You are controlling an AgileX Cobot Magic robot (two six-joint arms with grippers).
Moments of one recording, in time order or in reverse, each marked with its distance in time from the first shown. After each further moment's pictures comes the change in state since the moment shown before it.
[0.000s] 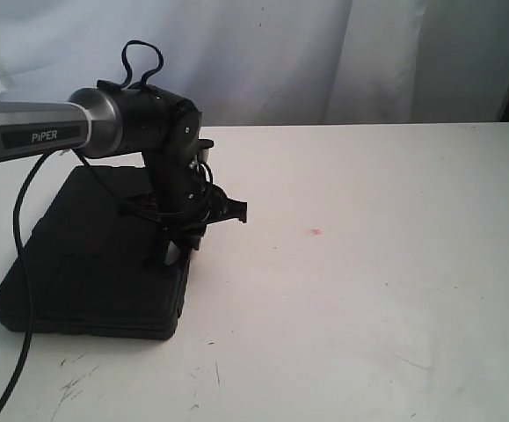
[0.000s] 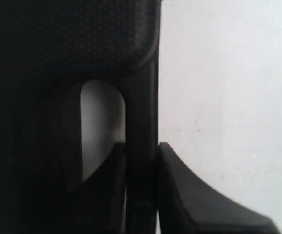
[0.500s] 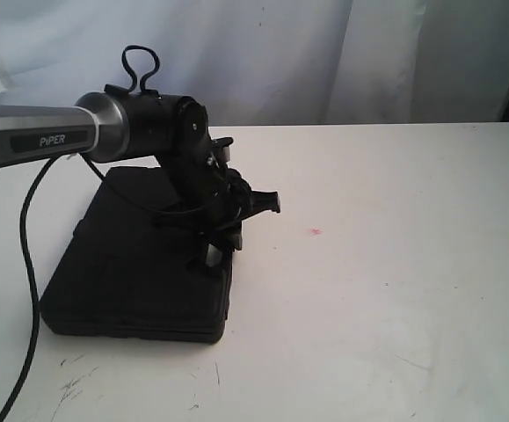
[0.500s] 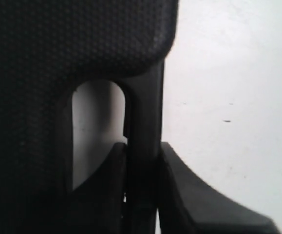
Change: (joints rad) left arm -0.024 0.005 0.000 -0.266 -0.112 0.075; right arm 0.000 0.000 0.000 0.000 0.000 0.000
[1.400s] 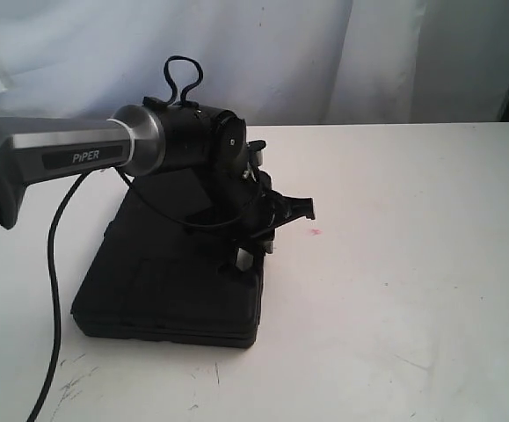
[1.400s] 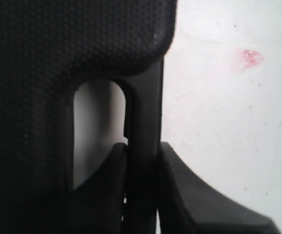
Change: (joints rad) left arm -0.086 0.020 -0.037 0.046 -0.049 -0.098; right arm 0.000 0.000 0.000 0.000 0.000 0.000
